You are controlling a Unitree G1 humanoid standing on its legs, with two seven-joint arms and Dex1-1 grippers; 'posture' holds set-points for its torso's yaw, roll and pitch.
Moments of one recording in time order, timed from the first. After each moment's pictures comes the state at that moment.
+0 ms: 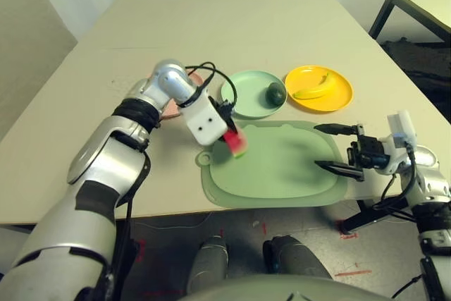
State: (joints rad) left arm -1.20 0.57 -0.52 0.96 0.01 -0.98 -1.60; right arm -0.31 -0.55 -0.07 0.40 0.55 -0.15 1.55
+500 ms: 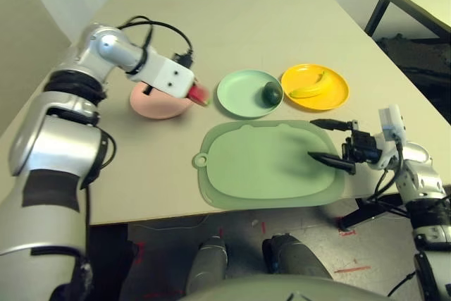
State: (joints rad) left arm -1.30 0.82 -0.52 1.23 0.45 -0.83 -1.08; right arm -0.33 -0.53 -0.06 0.37 0.50 -0.09 1.40
